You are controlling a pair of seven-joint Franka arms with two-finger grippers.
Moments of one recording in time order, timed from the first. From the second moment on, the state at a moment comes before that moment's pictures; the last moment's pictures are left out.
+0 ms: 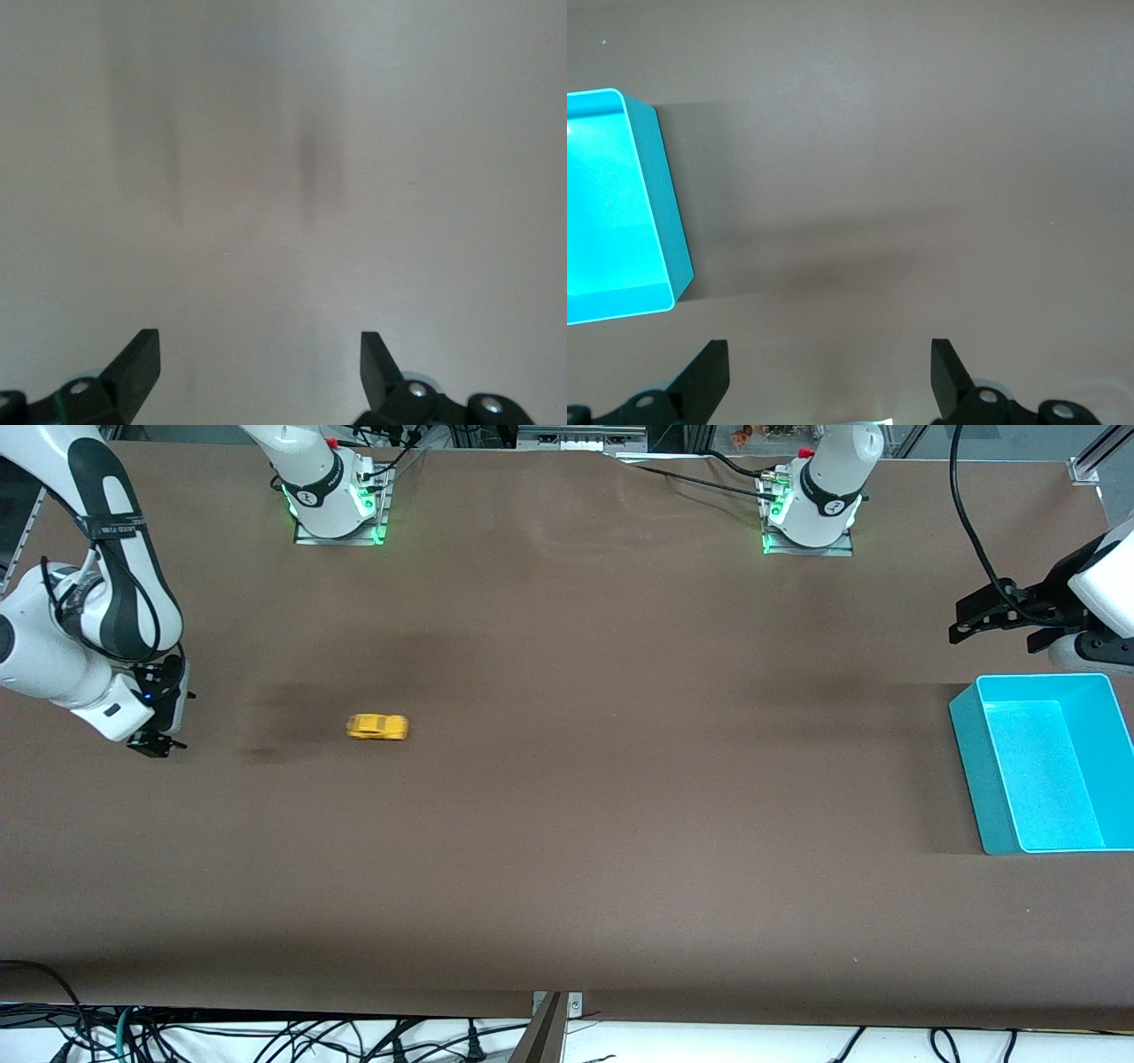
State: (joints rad) left arm 0.03 0.08 -0.05 -1.45 -0.05 1.42 0.05; right arm -0.04 0.29 -0.20 -2.09 0.02 2.34 -1.77
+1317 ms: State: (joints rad) left arm 0.07 0.15 -0.06 -1.46 -0.05 1.42 0.26; right arm 0.09 0.29 -0.20 -1.51 0.02 1.69 -0.73
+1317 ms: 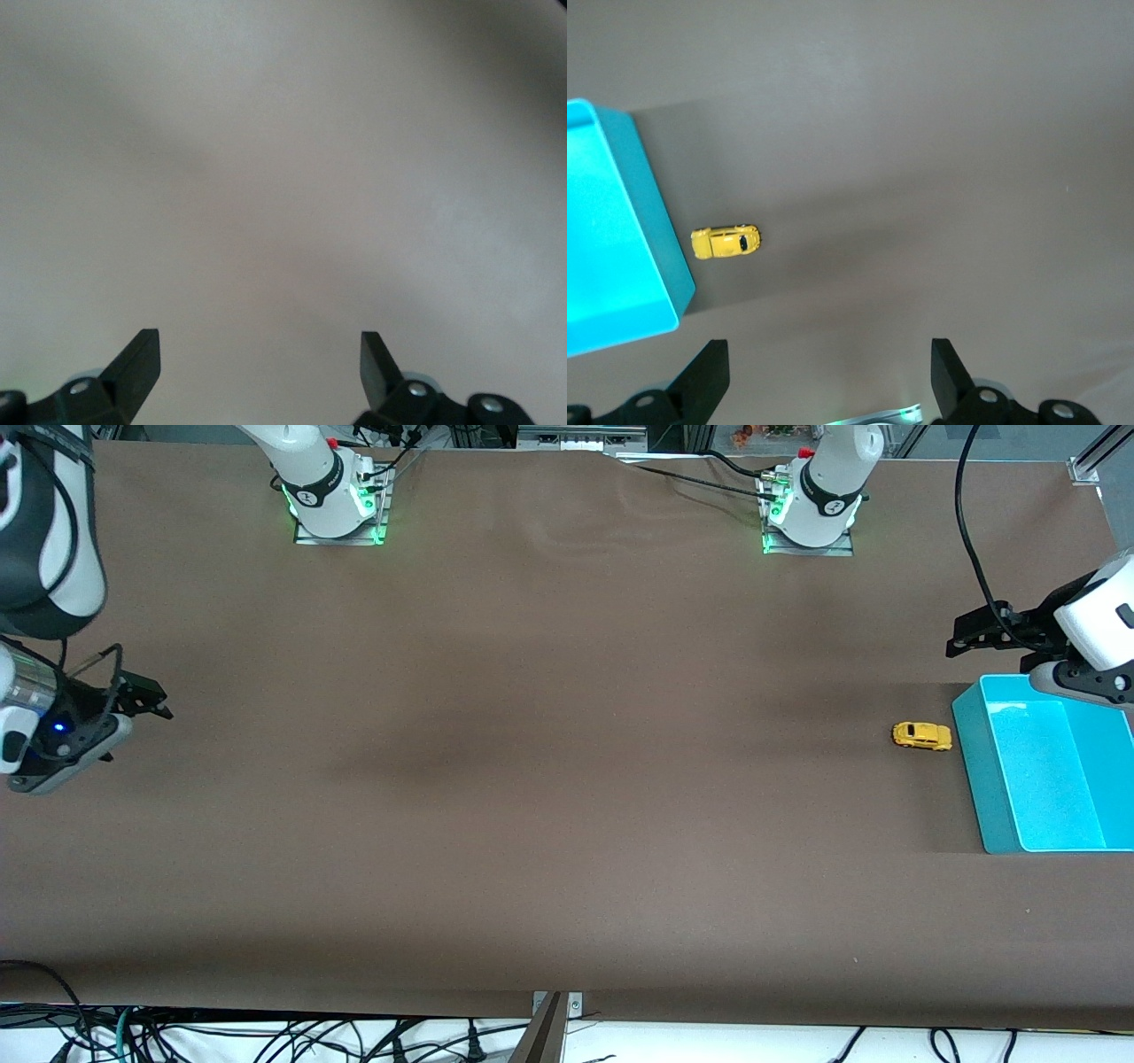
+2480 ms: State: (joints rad) left arm 0.21 0.25 -0.05 -2.04 0.09 2.22 1.52; right arm 0.01 0.07 -0.06 -1.70 -0.06 1.65 -0.02
